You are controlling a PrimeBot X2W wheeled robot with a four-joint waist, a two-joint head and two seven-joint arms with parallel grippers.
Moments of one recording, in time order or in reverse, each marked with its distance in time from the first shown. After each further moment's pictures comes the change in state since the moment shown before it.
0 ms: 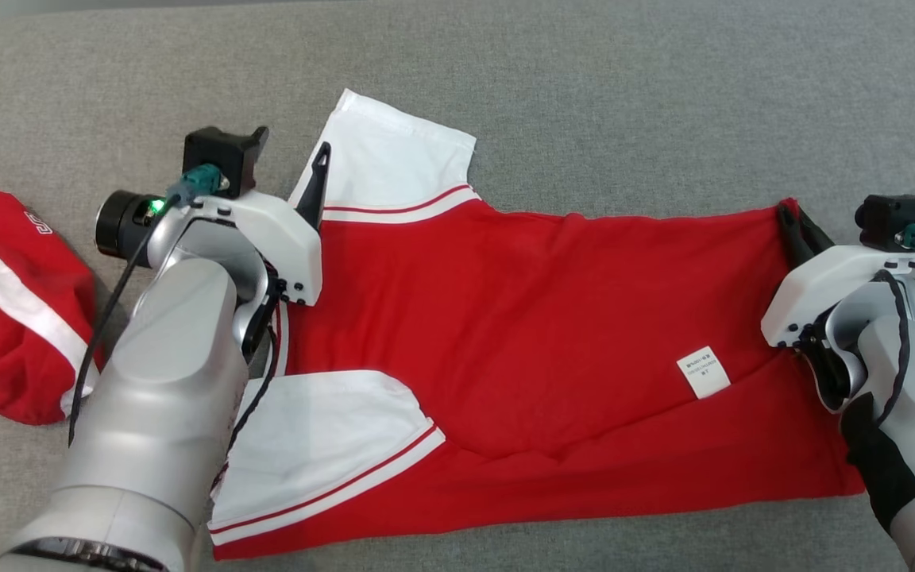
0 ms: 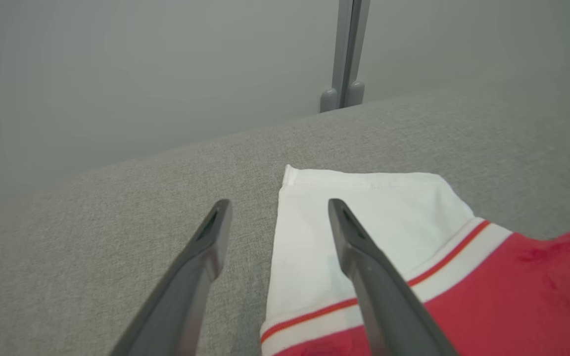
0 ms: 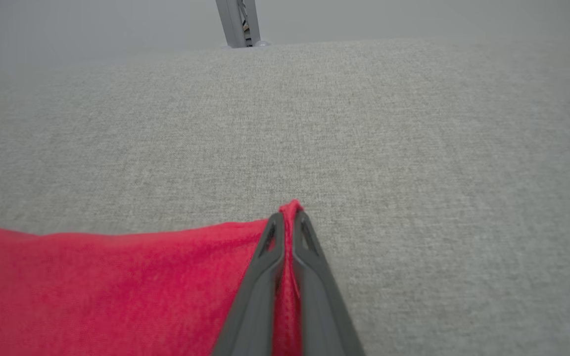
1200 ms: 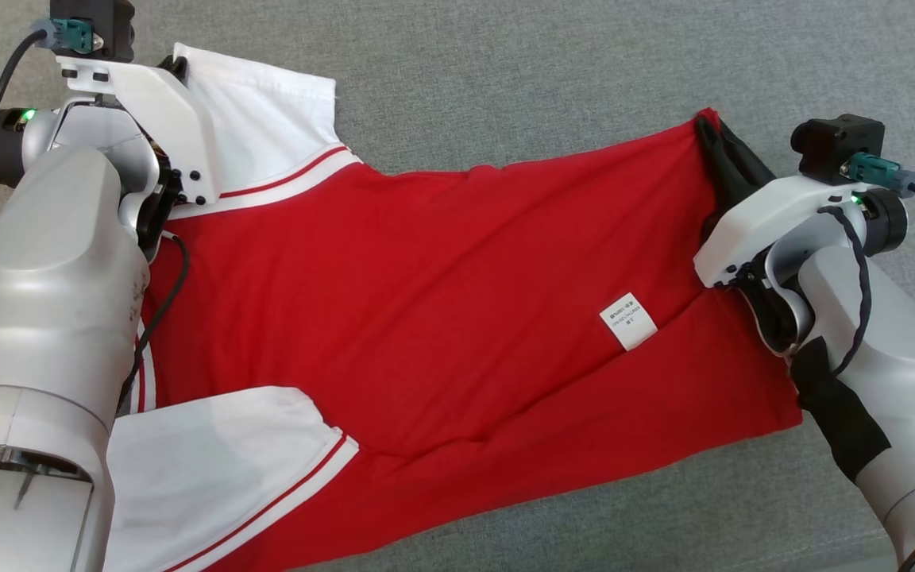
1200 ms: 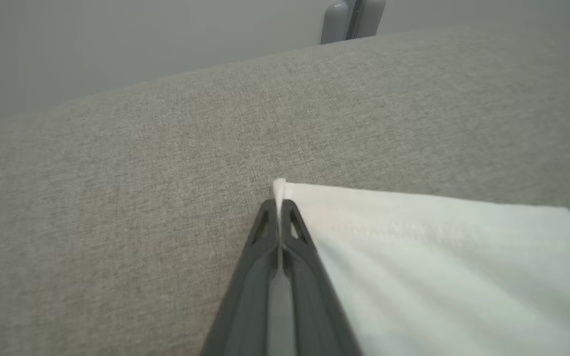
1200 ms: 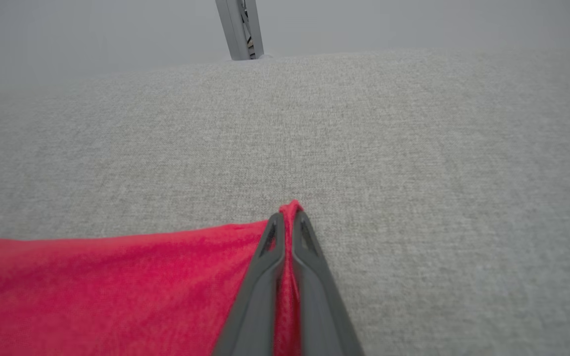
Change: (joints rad) left arm -0.306 0.092 -0.024 0.245 -0.119 0.013 0.244; right arm -0.132 0.022 0.297 -0.096 0.223 0.000 -0.066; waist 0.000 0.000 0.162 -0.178
